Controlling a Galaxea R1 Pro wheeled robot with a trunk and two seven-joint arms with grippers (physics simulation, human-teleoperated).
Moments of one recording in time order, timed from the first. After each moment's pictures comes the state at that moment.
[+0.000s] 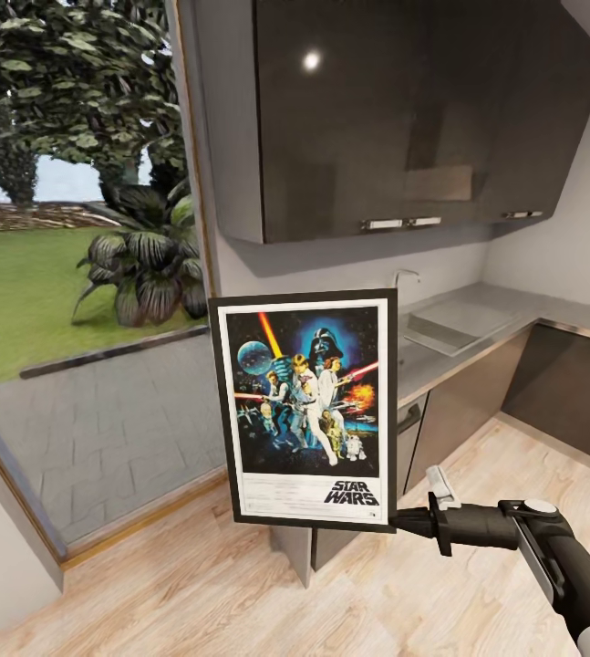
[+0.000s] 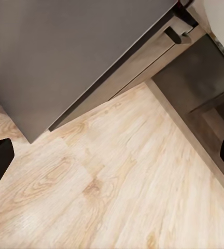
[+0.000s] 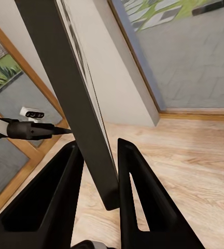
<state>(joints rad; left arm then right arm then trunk) -0.25 0.33 0.09 -0.03 0.63 -0.39 -1.31 -0.47 -0.29 -0.09 -0.96 -0.05 0.31 1.53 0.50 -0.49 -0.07</state>
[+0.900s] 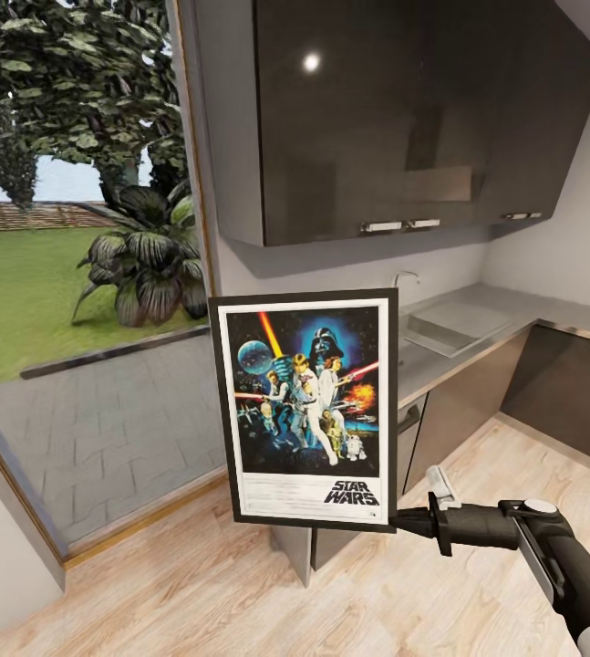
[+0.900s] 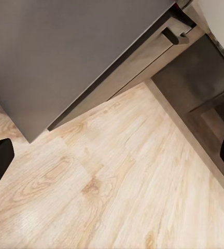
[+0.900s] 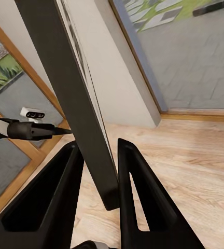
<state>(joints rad) -0.25 0.32 0.09 -0.03 0.63 -0.39 -1.31 -0.47 -0.29 -0.09 -0.96 -0.05 0.31 1.53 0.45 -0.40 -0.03</state>
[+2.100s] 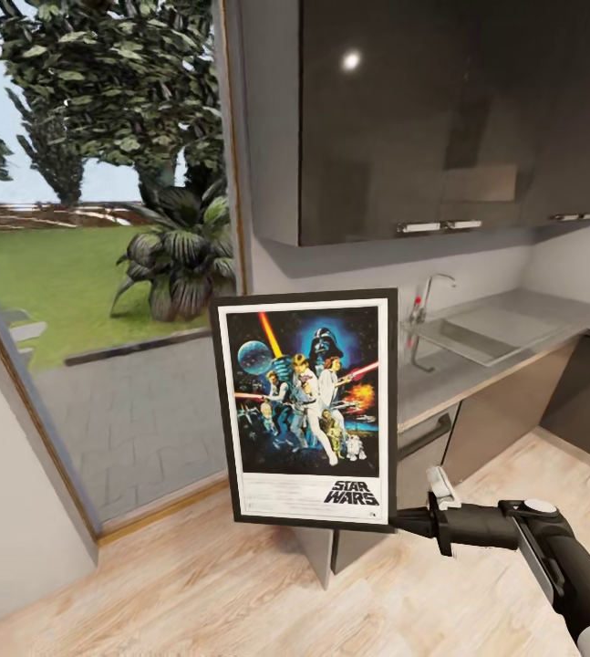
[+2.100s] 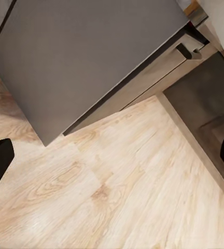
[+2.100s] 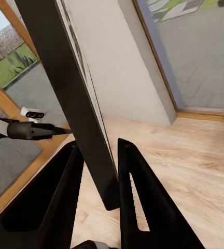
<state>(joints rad) -0.25 0.33 0.09 -0.03 0.63 -0.39 -1.31 -0.48 -0.29 -0.09 -0.96 -0.05 0.31 1.53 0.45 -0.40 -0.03</state>
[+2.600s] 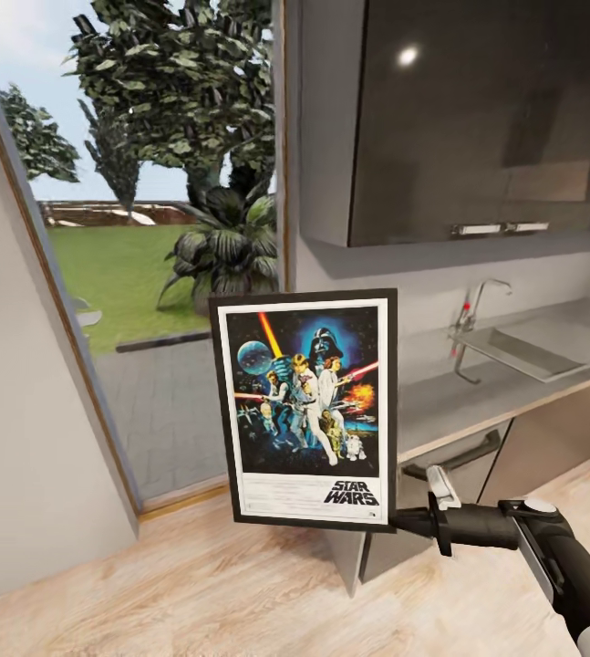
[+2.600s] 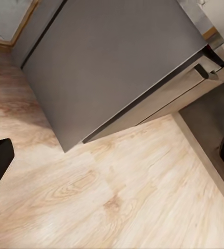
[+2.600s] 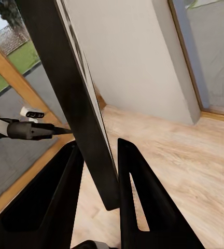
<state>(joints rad) -0.25 0.33 0.09 -0.03 0.63 -0.39 -1.31 -0.48 -0.29 -0.09 -0.96 -0.05 0.31 1.53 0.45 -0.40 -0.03</state>
